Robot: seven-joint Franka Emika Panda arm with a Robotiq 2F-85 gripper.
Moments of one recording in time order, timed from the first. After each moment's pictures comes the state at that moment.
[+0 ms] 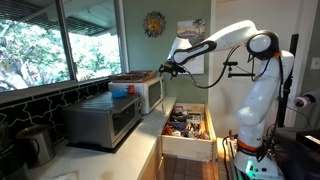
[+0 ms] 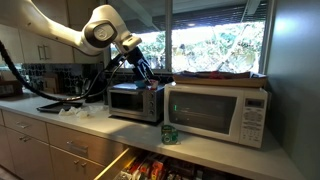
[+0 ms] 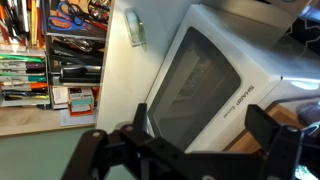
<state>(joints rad) -0.40 -0.31 0.02 -2.13 -0.15 2.44 0.93</state>
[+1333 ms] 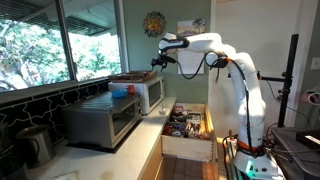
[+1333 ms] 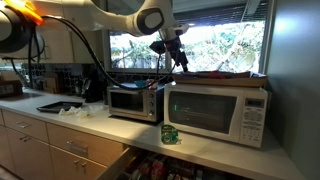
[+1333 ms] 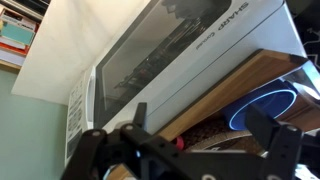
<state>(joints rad) -0.33 0.27 -0.22 -1.27 0.19 2.09 0.23</state>
